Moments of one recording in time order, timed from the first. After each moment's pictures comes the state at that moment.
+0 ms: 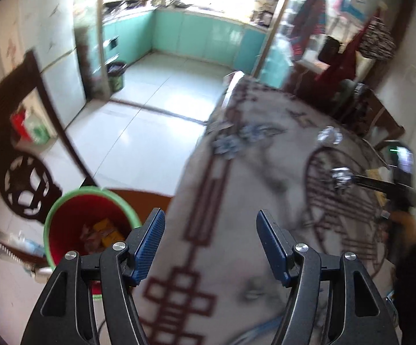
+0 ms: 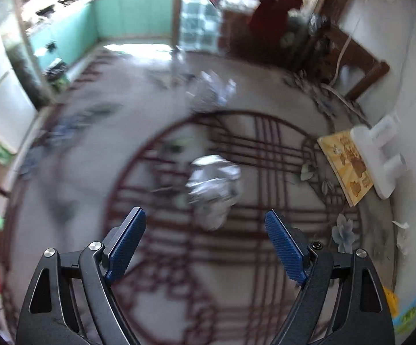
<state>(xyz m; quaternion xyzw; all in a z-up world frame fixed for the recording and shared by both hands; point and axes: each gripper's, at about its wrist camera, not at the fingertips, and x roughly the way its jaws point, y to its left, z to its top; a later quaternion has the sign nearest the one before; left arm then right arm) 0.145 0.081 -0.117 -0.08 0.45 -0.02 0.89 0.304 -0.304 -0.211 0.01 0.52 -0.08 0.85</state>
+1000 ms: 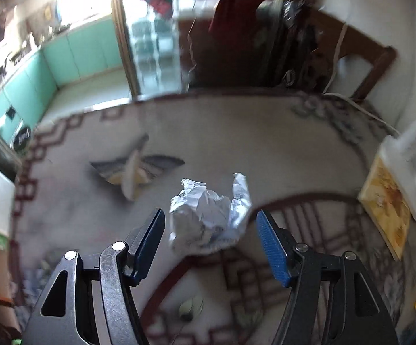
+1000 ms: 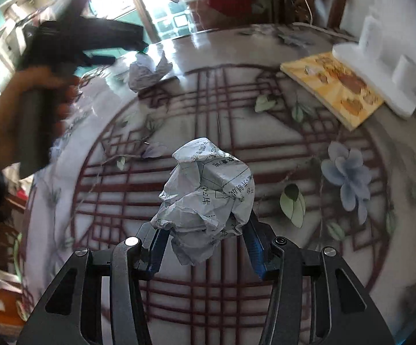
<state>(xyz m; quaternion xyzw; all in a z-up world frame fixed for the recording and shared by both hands) 0.502 -0.321 -0.230 0.09 0.49 -0.15 0.85 0.213 -0.425 -0.241 0.17 0.48 -0.02 0.86</state>
